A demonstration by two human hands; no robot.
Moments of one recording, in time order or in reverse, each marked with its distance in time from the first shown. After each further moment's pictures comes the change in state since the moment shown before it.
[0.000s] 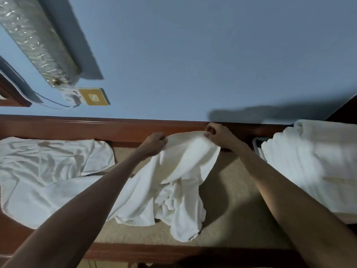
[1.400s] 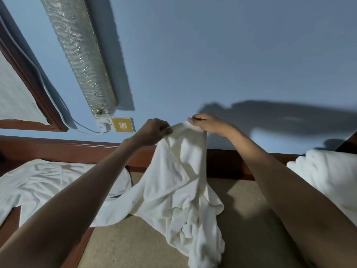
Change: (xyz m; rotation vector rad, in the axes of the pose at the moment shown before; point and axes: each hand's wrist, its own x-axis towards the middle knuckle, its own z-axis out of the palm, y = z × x) left_hand -0.021 0.028 -0.157 0.247 0.232 0.387; right_hand 0.030 -0.181 -0.033 0.173 -0.096 -0.265
